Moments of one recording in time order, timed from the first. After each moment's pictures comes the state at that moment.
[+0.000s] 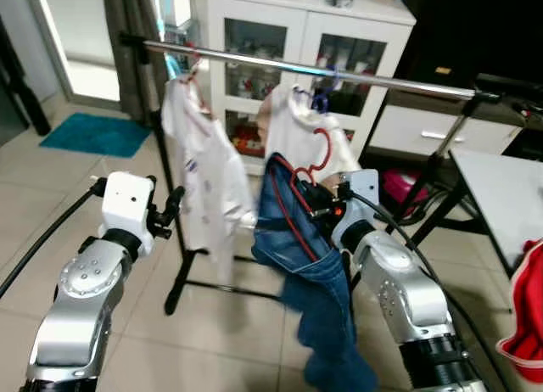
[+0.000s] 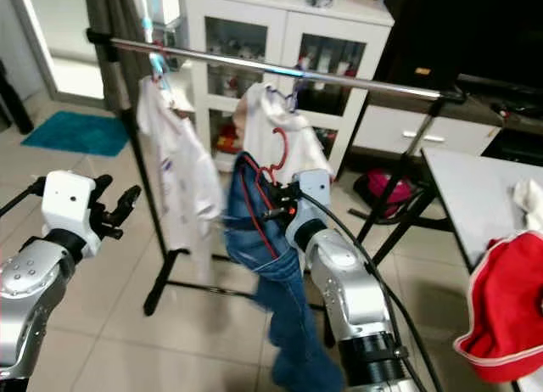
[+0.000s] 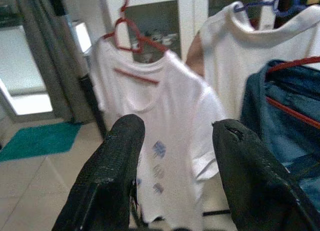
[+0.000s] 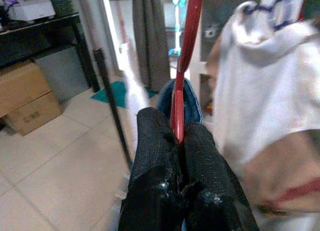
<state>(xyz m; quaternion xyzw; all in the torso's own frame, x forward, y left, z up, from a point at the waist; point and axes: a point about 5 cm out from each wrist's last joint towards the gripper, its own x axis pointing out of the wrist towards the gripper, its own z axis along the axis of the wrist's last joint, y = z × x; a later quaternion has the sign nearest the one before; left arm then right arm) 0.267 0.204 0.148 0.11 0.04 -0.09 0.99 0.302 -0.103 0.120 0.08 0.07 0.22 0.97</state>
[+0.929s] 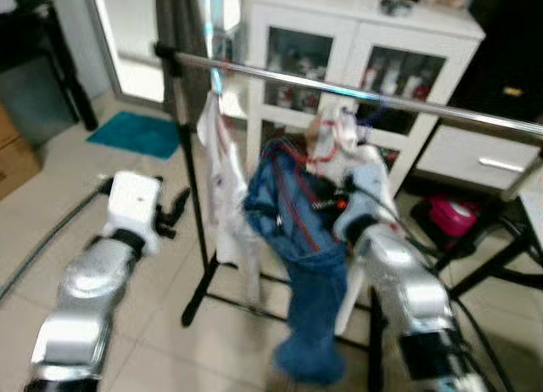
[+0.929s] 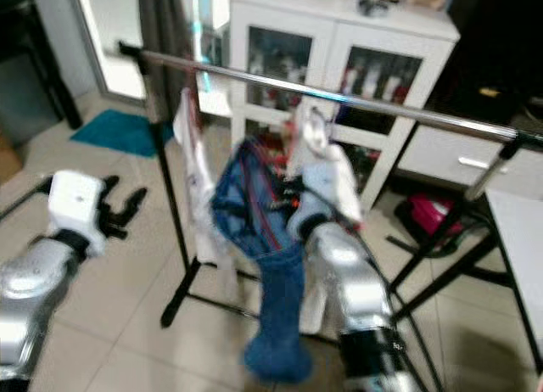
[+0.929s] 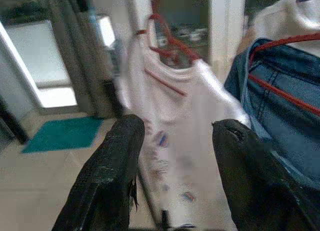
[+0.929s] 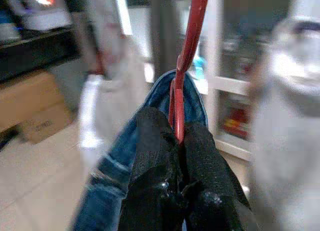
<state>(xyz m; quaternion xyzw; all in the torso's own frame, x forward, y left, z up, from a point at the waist) 0.266 0.194 0.147 0.11 0.04 -0.12 0.99 0.309 -0.115 0.119 0.09 0.06 0.18 0.98</state>
